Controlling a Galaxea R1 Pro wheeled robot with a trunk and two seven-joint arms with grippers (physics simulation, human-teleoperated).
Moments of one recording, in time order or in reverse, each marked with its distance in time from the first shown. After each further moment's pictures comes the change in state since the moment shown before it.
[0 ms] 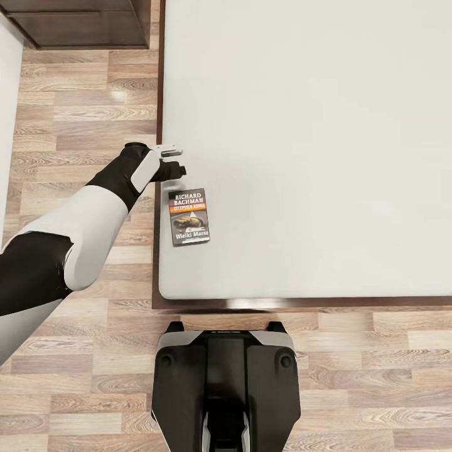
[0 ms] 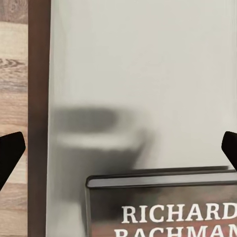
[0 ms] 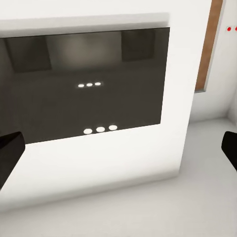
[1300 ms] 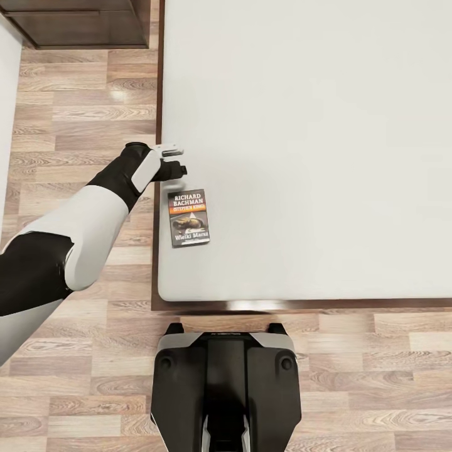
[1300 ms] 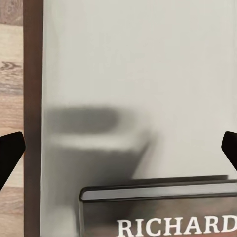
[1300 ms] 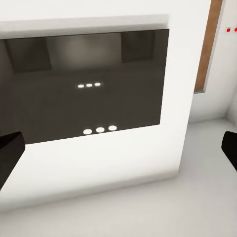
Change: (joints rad) left arm 0.000 -0.003 -0.002 -0.002 0.002 -0.002 -0.002; right arm 0.000 0.000 0.001 0.000 0.001 0.000 0.000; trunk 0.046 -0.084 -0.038
